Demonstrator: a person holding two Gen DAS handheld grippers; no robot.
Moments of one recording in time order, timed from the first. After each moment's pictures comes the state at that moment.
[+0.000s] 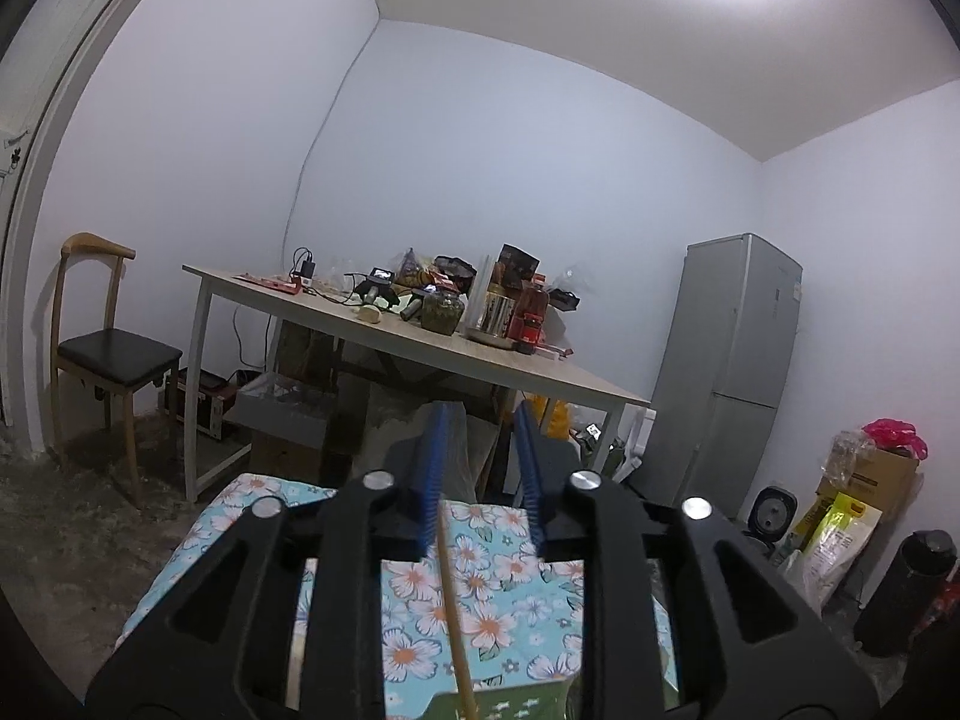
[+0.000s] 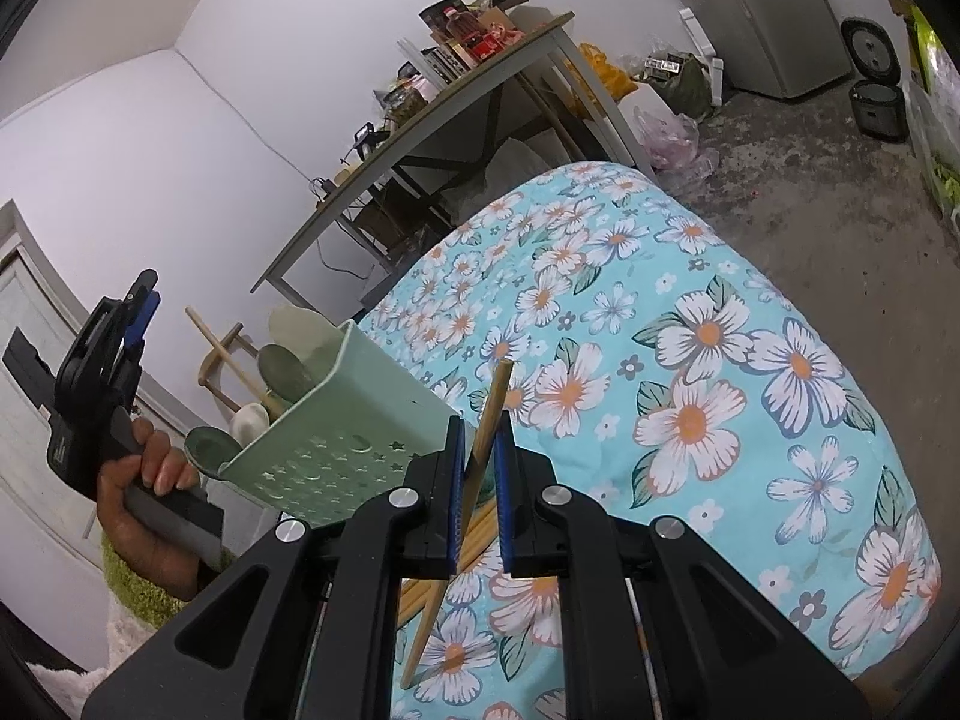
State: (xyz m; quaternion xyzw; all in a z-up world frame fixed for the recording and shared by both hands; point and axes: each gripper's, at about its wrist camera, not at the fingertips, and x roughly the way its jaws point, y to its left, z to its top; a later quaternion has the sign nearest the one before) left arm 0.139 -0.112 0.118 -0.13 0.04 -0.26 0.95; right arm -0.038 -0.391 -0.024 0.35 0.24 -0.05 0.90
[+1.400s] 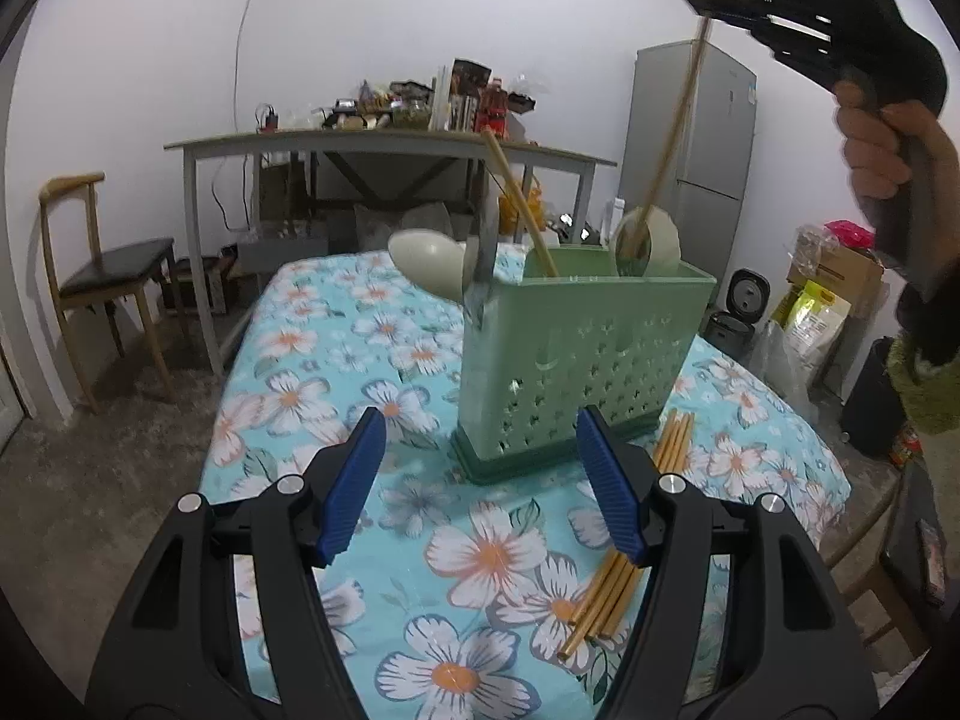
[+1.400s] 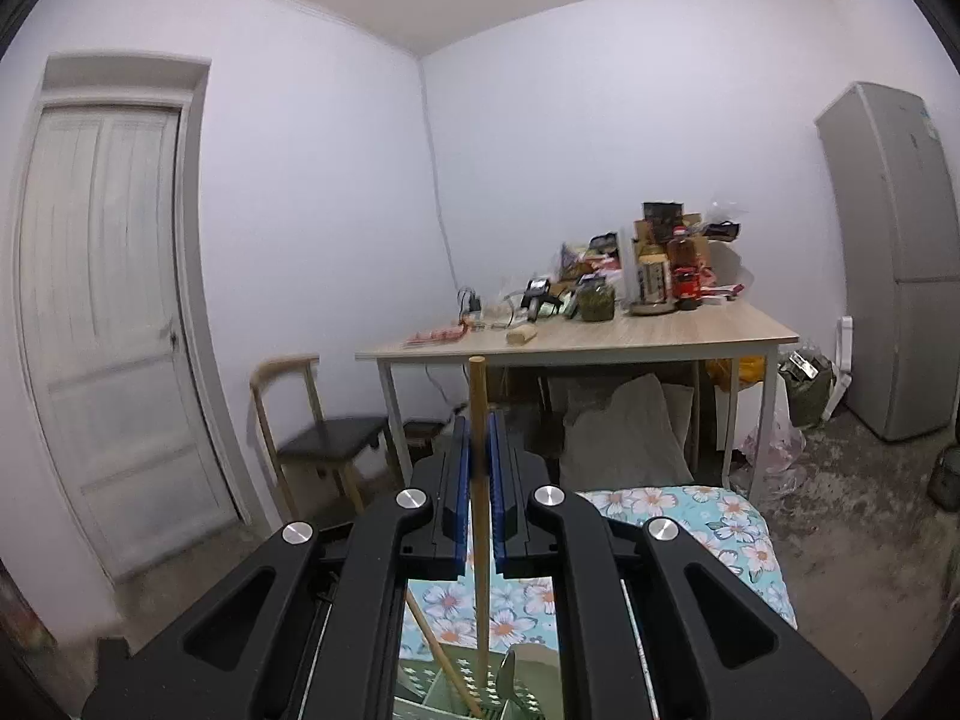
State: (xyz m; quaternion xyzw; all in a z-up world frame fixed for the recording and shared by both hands) left arm 0.070 -0.003 -0.015 0.02 0.23 -0.33 0.91; right arm 0.050 -0.272 0.179 0.06 0.07 0.01 1.00
